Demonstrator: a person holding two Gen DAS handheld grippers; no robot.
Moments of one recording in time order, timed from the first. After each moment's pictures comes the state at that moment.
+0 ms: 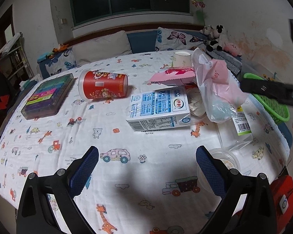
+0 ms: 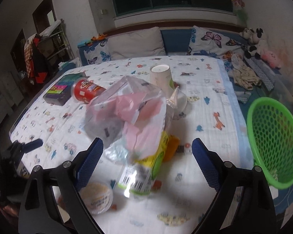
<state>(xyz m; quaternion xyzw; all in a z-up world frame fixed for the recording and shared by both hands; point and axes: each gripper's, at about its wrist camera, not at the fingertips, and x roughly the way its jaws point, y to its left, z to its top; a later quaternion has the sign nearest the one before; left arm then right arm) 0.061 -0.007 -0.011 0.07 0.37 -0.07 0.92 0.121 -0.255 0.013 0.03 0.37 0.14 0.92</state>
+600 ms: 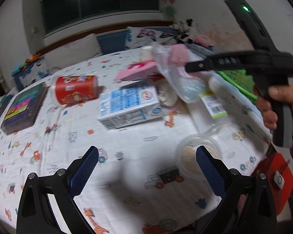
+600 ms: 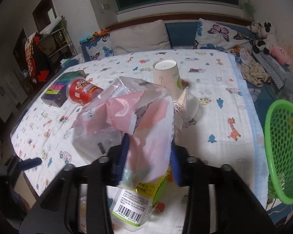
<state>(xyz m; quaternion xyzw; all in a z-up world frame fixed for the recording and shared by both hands) 0.049 -0.021 -0.017 0.10 0.38 -0.19 0.90 0.154 -0.250 0.000 0.04 0.38 0.16 0.91</state>
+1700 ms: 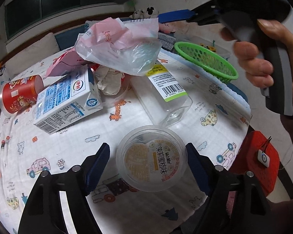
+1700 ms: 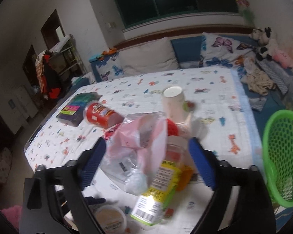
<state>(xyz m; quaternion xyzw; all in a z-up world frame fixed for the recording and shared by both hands) 0.056 -0.076 -0.054 0.12 0.39 -0.32 0.86 0.152 -0.249 0.038 0.07 0.34 0.20 0.91</state>
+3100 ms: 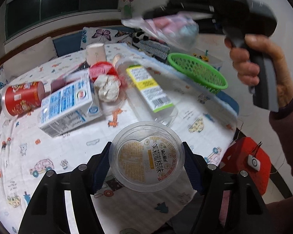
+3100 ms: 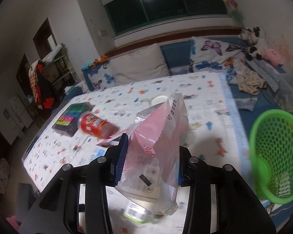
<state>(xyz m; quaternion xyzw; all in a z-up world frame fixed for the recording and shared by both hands) 0.044 -0.060 -0.031 0.08 0.37 -0.34 0.86 0.137 -0.297 0.056 0.11 0.32 0.14 0.93</state>
